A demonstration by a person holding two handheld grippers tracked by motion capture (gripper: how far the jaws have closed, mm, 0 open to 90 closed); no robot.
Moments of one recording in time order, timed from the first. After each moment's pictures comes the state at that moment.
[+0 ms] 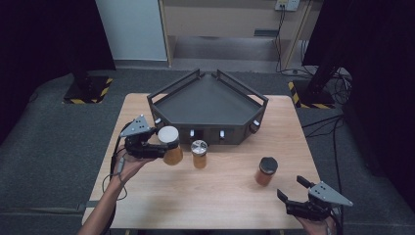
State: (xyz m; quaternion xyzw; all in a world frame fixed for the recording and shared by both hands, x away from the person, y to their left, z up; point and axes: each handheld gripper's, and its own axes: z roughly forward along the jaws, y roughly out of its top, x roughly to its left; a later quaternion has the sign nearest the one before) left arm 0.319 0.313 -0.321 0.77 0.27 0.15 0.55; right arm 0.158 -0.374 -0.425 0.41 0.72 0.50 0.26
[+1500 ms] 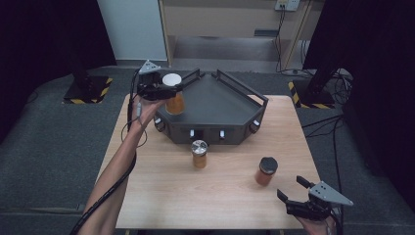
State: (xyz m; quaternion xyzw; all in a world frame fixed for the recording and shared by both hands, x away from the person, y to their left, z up) left arm 0.420 0.263 -0.262 0.73 0.38 0.24 0.51; right arm 0.159 -0.377 -0.426 0.41 0.72 0.50 0.26
